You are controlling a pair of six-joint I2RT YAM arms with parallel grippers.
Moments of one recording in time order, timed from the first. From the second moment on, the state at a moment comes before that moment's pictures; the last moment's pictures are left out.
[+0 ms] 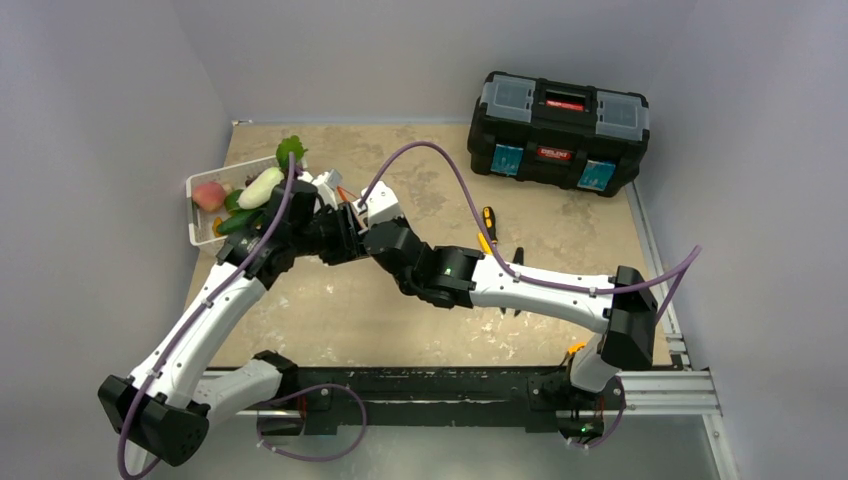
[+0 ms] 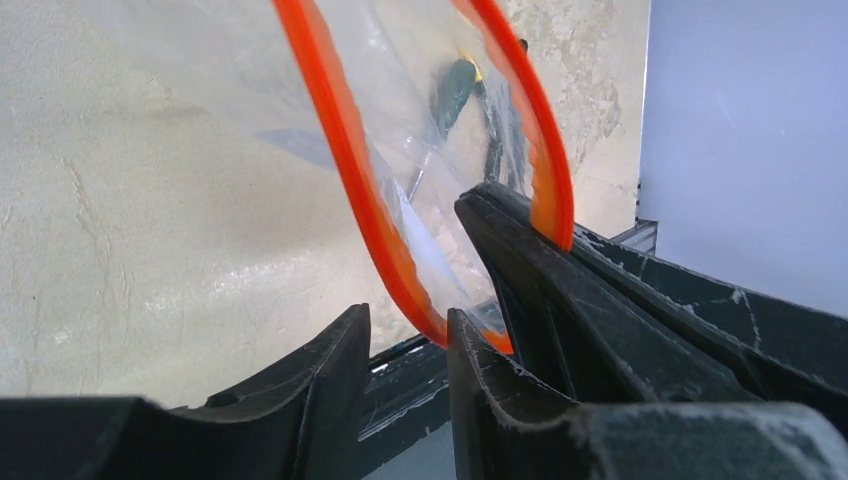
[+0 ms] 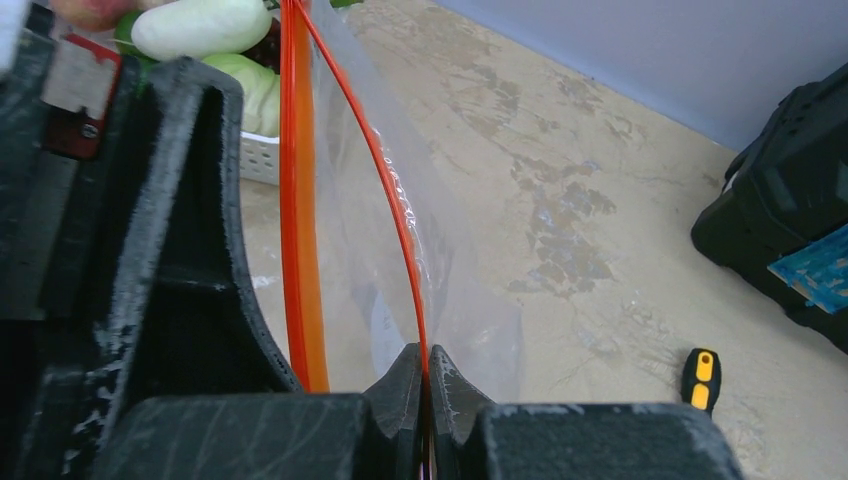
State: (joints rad) left arm -0.43 1.03 1.07 -0.75 0.32 -0.70; right arm 1.23 1.63 1.42 -0.25 0.76 0.18
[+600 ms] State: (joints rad) left arm -0.44 1.04 1.07 -0.75 0.33 -0.67; right arm 1.19 1.66 1.43 -0.20 0.87 0.01
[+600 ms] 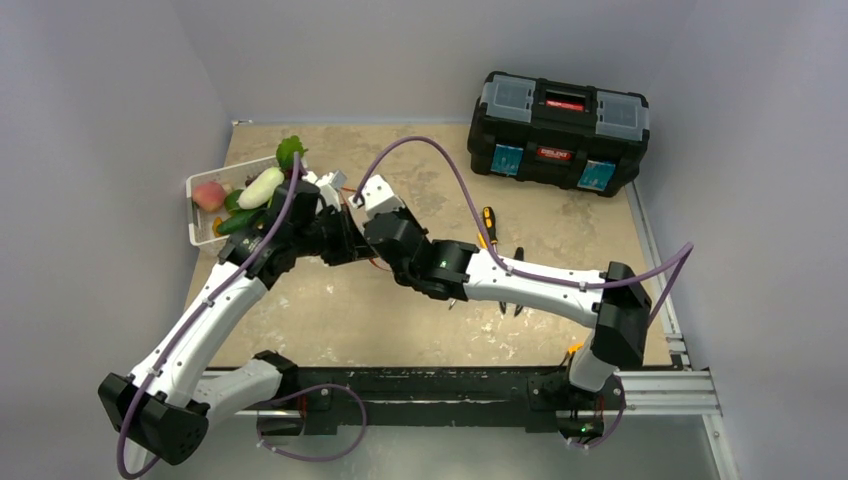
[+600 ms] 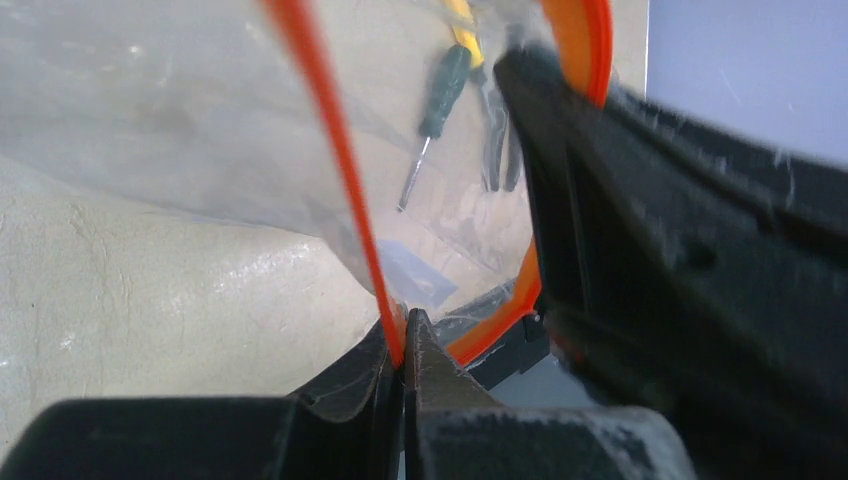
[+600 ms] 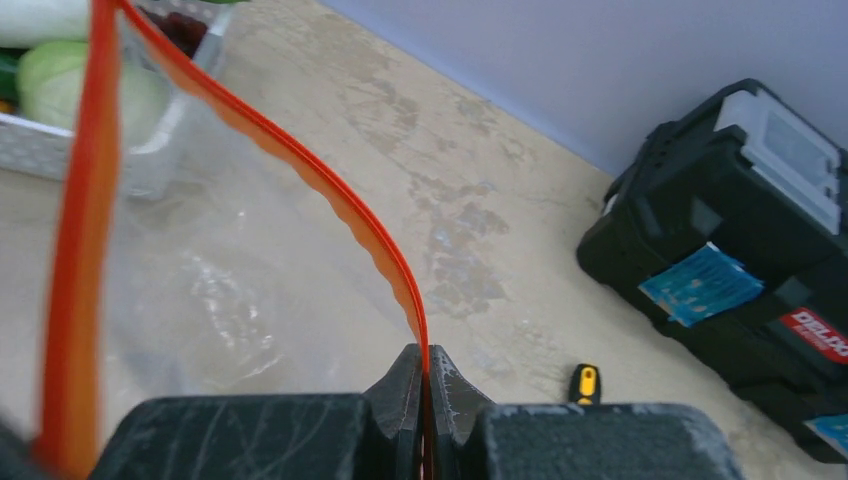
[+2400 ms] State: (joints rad) left arm -0.44 0.89 1.15 -0.93 0.11 -0.63; right arm 1.01 1.47 1.21 0.02 0.88 -0.23
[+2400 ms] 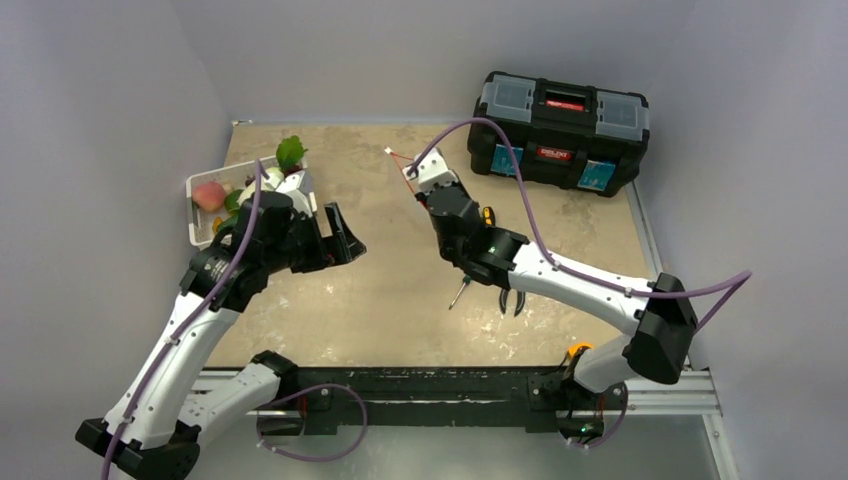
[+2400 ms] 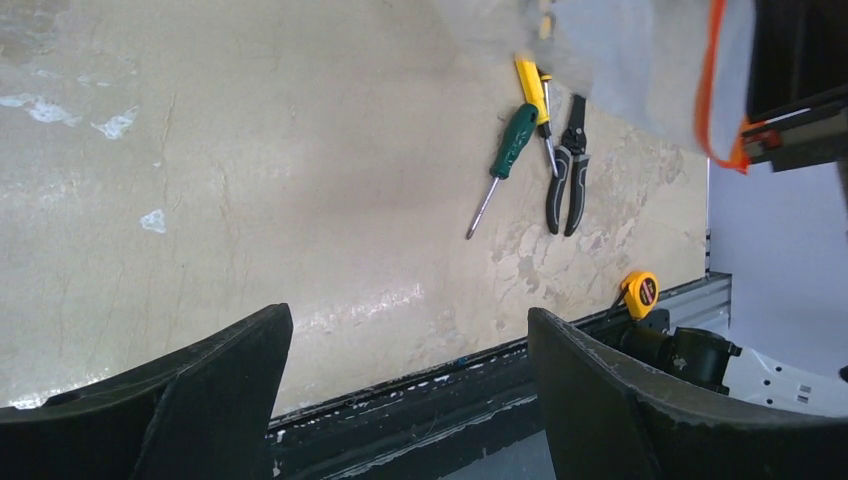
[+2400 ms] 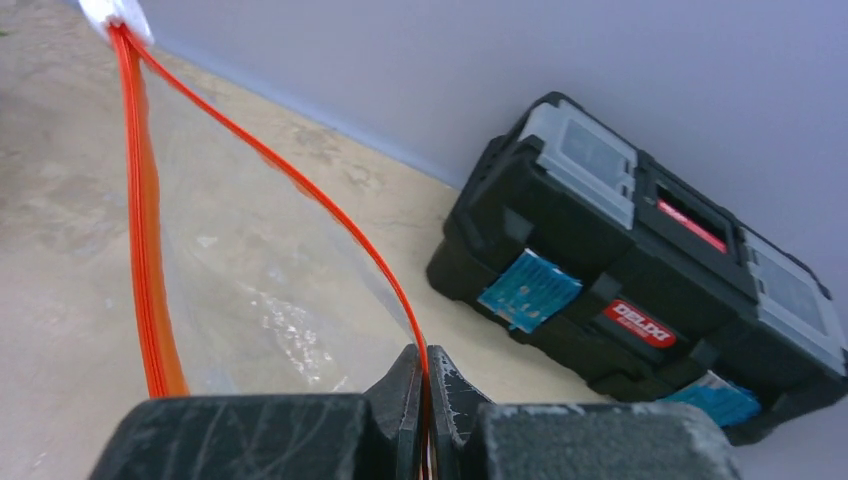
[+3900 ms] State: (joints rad) left arm -0.21 1.27 1.11 -0.51 -0.43 -0.21; right arm 1.02 1.79 1.10 0.11 0.28 0.22
